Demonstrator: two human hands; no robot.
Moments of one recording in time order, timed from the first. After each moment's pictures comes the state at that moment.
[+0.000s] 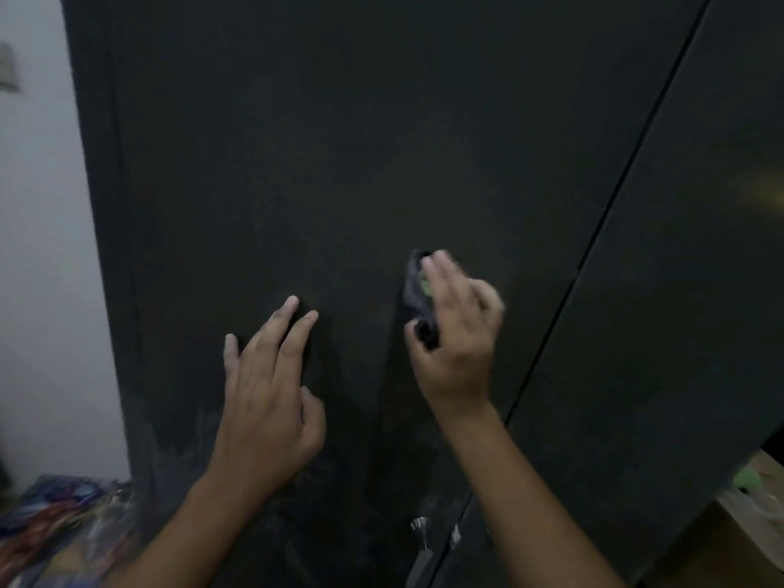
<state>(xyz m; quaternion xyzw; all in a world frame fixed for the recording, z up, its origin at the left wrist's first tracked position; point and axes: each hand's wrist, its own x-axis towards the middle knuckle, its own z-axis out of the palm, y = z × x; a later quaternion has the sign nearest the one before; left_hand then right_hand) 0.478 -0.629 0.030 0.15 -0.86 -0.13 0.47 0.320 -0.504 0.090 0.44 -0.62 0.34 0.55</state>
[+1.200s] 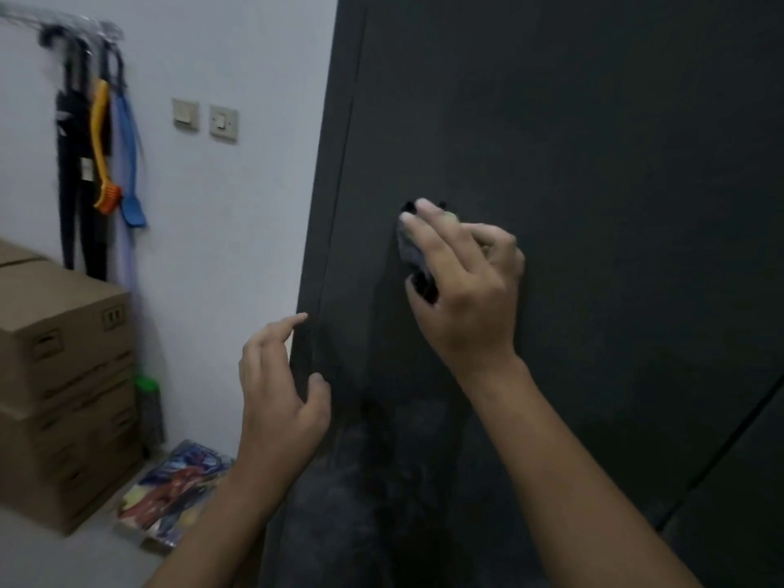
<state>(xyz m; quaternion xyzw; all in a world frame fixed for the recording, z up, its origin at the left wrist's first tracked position) 0.553 -0.704 0.030 0.28 -0.71 -0.28 0.58 0.401 -0.630 0.161 0.53 -0.56 0.31 0.55</state>
